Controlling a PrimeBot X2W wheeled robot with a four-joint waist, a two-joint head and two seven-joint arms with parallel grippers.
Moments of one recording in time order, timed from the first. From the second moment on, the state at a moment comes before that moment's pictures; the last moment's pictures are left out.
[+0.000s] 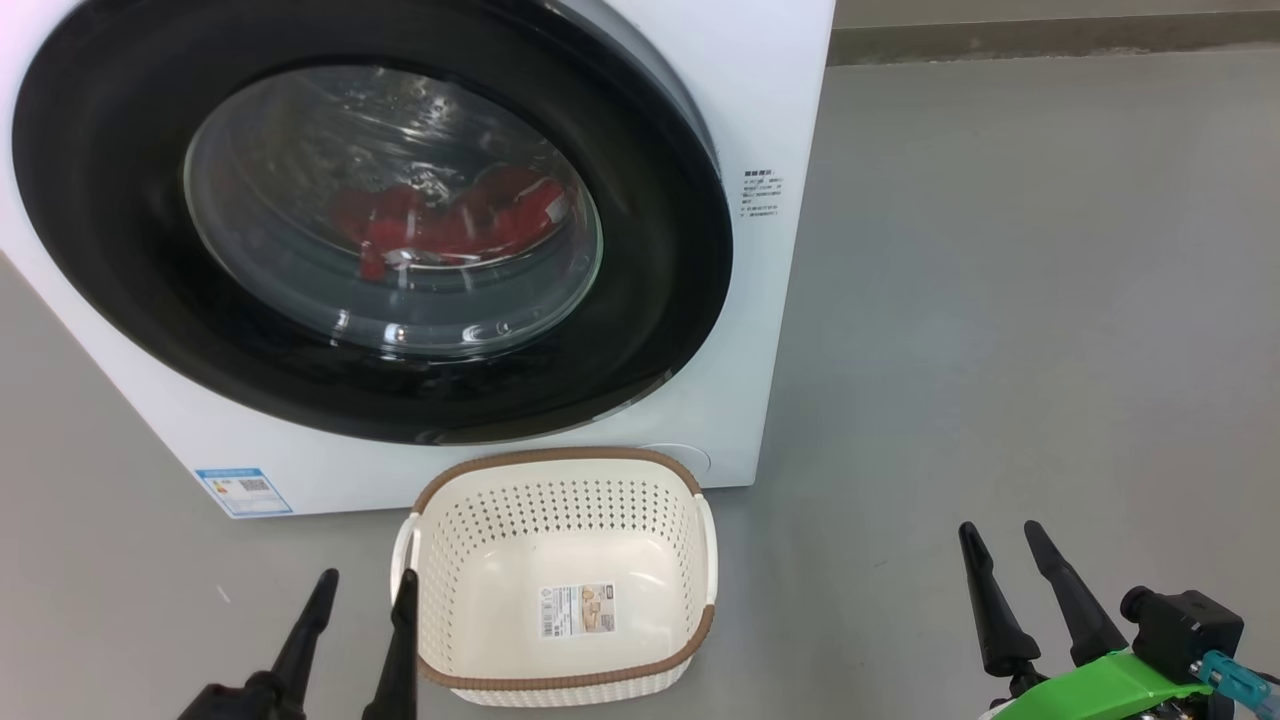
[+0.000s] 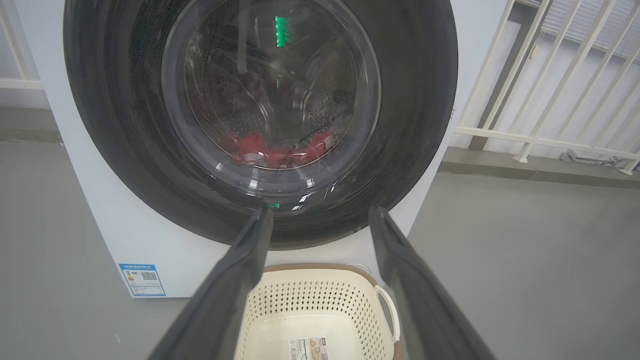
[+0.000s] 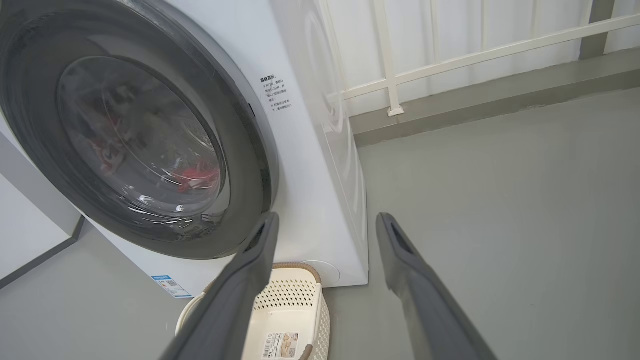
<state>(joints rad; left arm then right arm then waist) 0.04 0.04 -0.02 0.13 -0.24 -0.10 -0.21 0.04 -0.05 0.02 0.24 0.47 0.13 -0.21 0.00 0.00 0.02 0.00</state>
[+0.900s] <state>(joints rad) 0.06 0.04 -0.01 0.18 -0.16 -0.11 -0.25 0.07 -0.04 0.00 0.22 0.37 0.13 -0.25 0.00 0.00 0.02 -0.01</state>
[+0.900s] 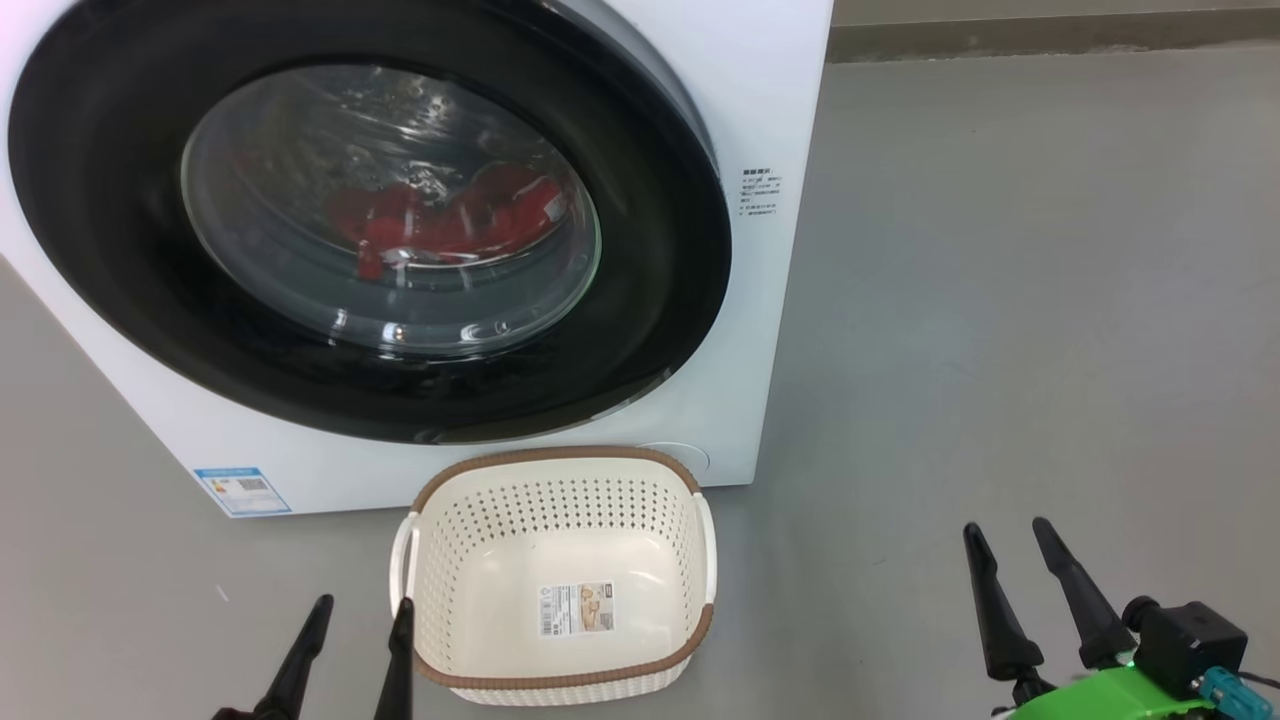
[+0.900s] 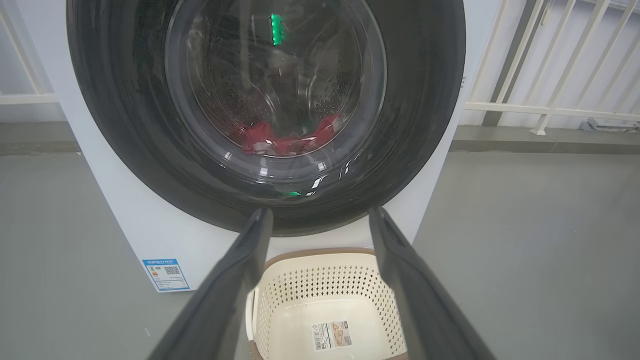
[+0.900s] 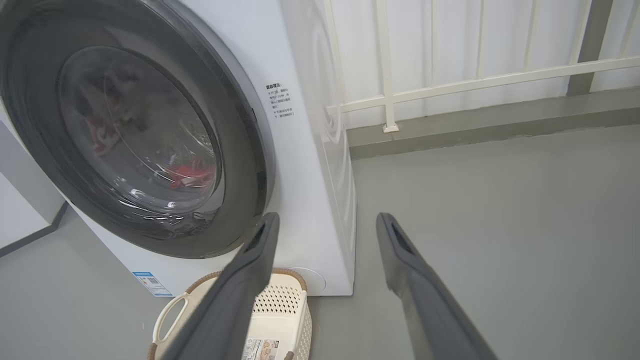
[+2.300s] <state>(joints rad) -0.10 0.04 -0.08 0.15 -0.20 -0.12 -0.25 -0.85 -0.27 0.30 0.46 1.26 0.13 -0.08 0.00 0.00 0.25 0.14</state>
